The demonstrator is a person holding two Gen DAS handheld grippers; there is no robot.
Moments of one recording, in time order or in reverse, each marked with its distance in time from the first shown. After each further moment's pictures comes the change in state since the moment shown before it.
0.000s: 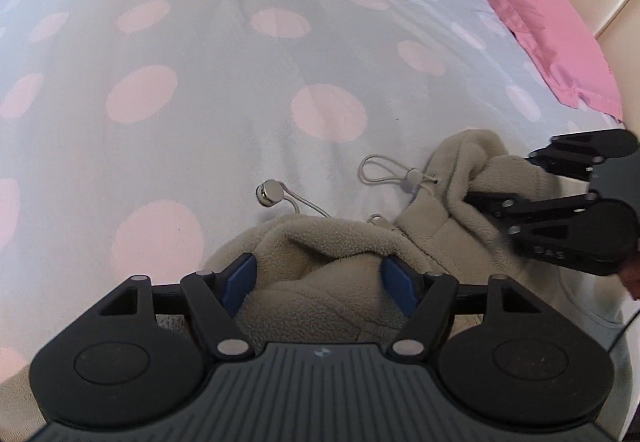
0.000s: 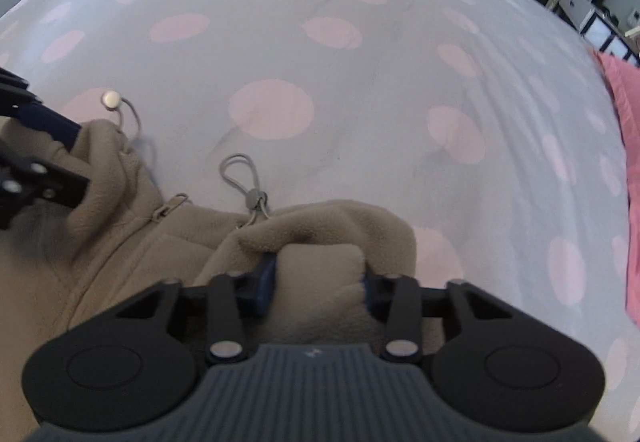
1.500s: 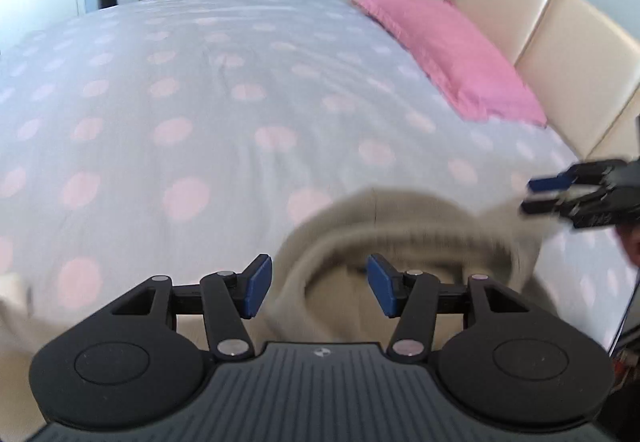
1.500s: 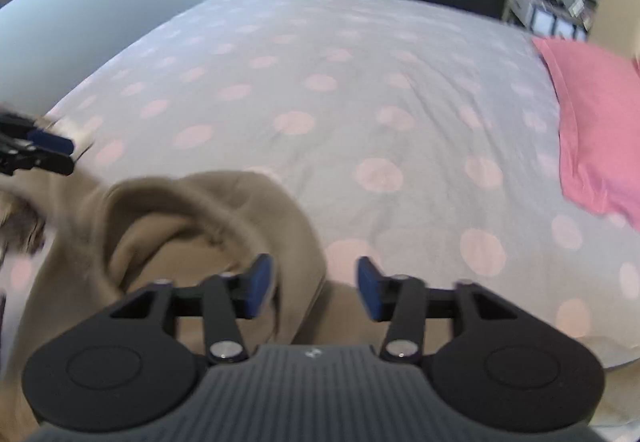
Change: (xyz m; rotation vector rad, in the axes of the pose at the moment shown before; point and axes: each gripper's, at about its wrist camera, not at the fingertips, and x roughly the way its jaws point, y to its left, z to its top) left arm -0.180 -0.051 -0.112 0.080 -0.228 -0.058; right arm -0.206 -0.018 -0.158 0.228 -0.171 0.104
